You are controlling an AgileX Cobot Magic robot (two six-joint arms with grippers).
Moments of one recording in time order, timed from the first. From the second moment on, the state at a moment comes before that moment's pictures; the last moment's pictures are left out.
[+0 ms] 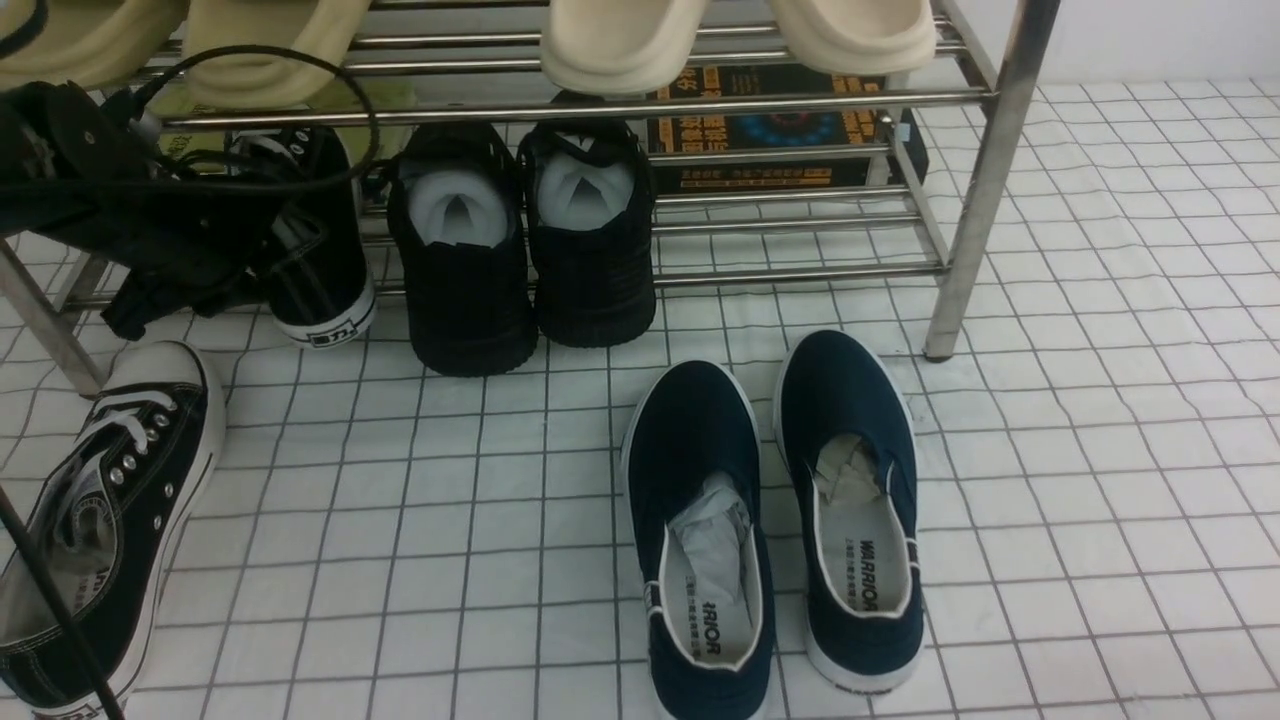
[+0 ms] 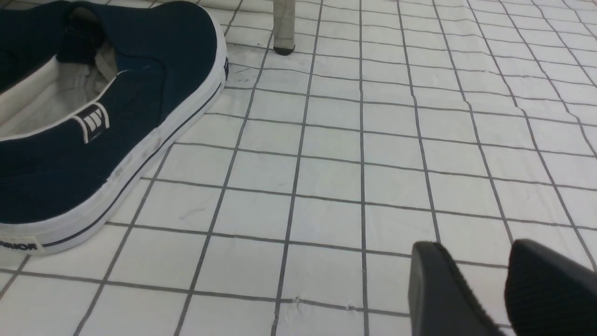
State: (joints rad) right arm 0.09 -0.01 0.01 0.02 0.39 -0.05; left arm 0.03 1.85 -1.34 -0.22 0.47 -0.46
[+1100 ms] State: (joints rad) right arm 0.09 -0.01 0.01 0.02 0.39 -0.05; left arm -0.08 1.52 -1.02 0.15 0.94 -0.45
